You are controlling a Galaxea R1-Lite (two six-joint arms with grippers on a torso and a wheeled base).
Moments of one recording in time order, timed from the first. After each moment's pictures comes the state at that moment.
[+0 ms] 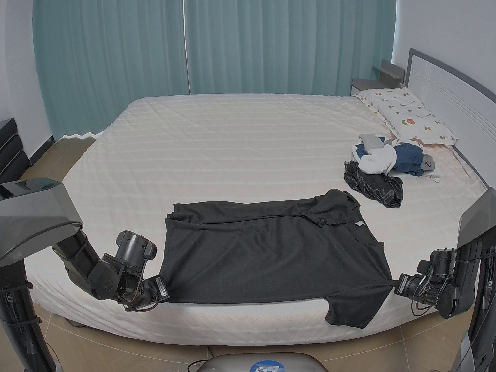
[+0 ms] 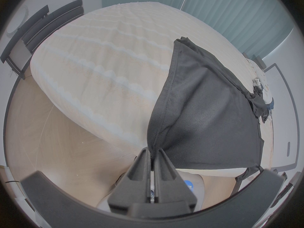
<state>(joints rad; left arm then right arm) -0.29 2.11 -0.64 -0.38 0.08 -0.73 -0.12 2.41 -0.20 -1.51 0.24 0.35</state>
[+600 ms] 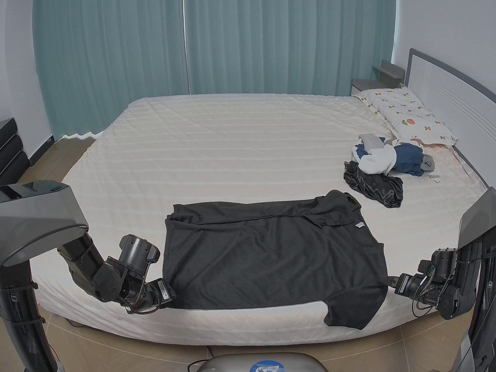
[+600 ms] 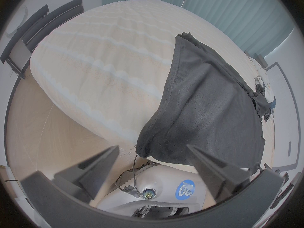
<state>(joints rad) -0.30 2.14 -0.64 -0.39 0.07 -0.73 -0.12 2.40 -0.17 -1.55 0.25 0.34</state>
